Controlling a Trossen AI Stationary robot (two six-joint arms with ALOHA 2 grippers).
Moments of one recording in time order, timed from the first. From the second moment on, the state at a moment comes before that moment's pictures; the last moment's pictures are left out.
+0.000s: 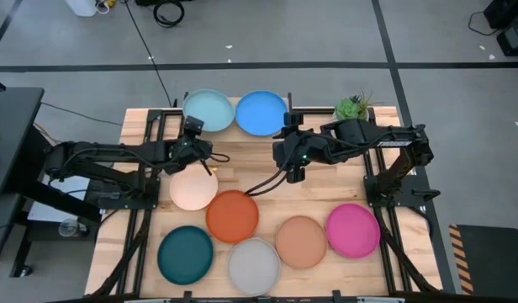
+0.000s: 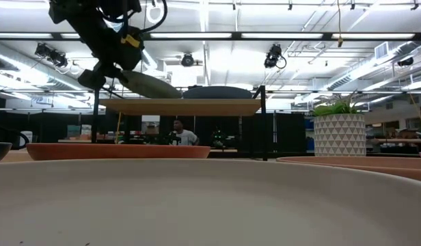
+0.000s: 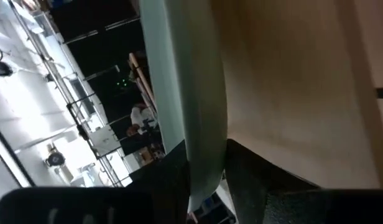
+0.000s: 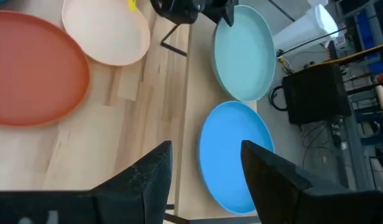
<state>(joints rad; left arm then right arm) 0.14 1.15 0.75 -0.46 -1.13 1.08 0.15 1.68 2.00 -1.16 0.55 -0.30</state>
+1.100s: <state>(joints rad) 0.14 1.15 0.75 -0.48 -0.97 0.90 0.19 1.68 2.00 -1.16 0.52 -0.23</state>
